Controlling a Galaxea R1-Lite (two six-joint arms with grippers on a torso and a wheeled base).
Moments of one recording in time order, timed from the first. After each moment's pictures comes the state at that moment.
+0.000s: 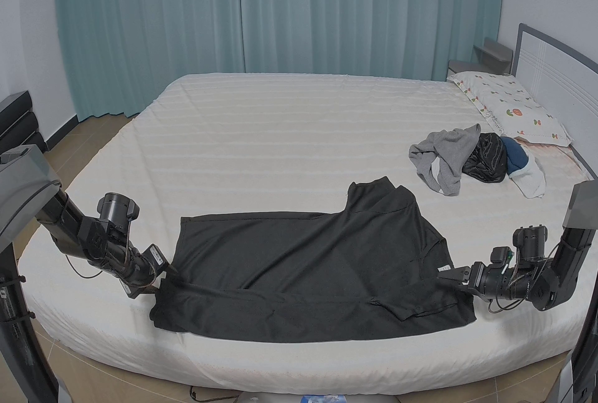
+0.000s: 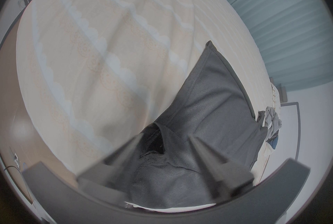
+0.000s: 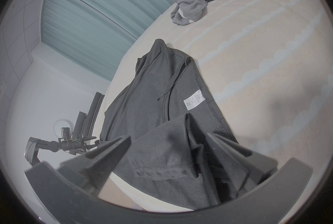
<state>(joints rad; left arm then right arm) 0.01 2.12 -0.89 -0.13 -0.21 -0.77 -0.04 2.19 -0.40 -1.07 0.54 0.49</state>
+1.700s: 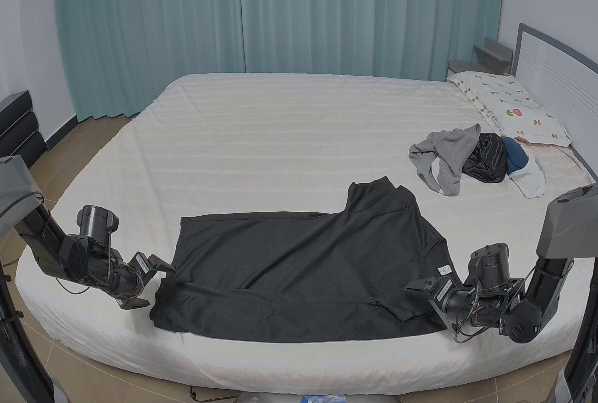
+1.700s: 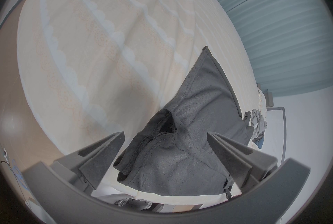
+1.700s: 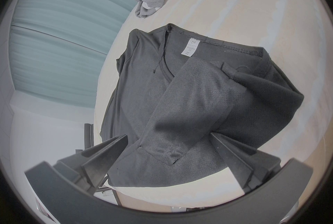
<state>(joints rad) 0.07 2.04 -0.67 -0.34 -0.32 -0.79 0.35 2.14 -0.31 -1.10 0.09 1.11</state>
